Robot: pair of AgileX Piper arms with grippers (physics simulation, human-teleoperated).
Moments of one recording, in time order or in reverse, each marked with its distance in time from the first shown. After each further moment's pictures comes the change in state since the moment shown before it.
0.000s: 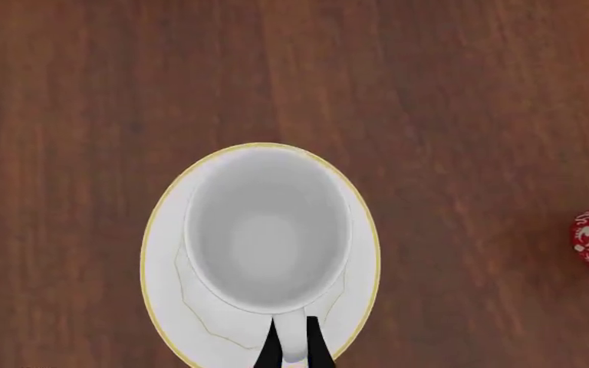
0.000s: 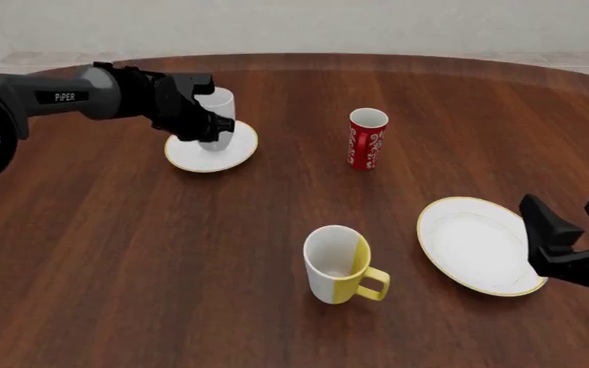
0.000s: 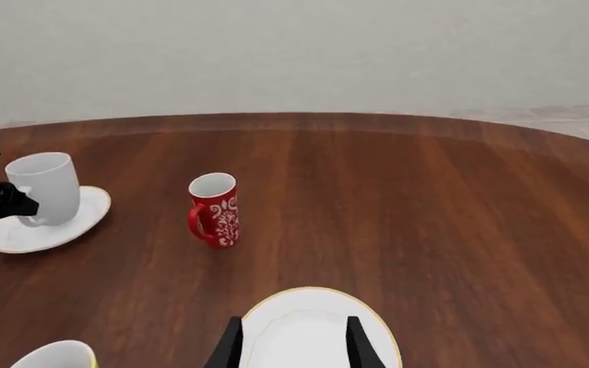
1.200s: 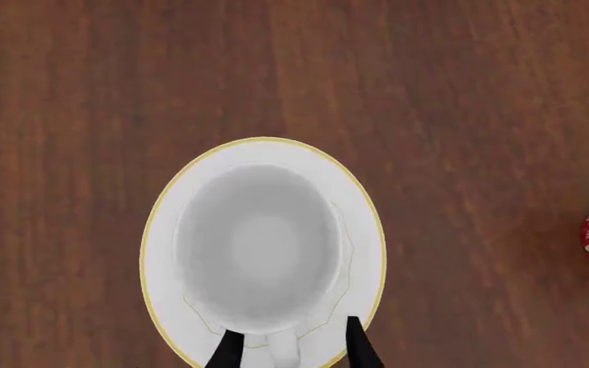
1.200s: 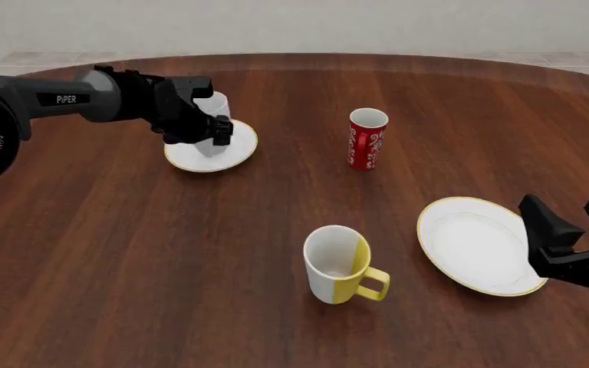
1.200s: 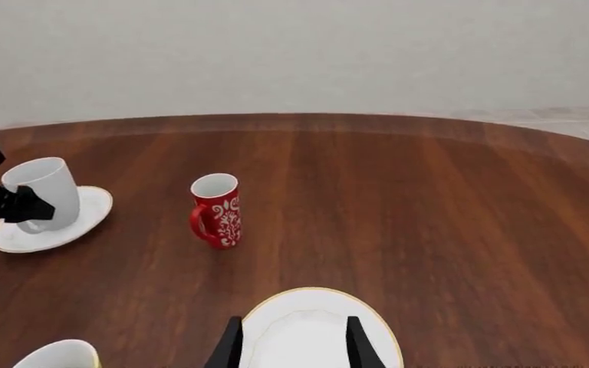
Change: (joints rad) left arm 0.006 0.010 0.005 -0.003 -0.004; right arm 0.005 -0.010 0.000 0.008 0.001
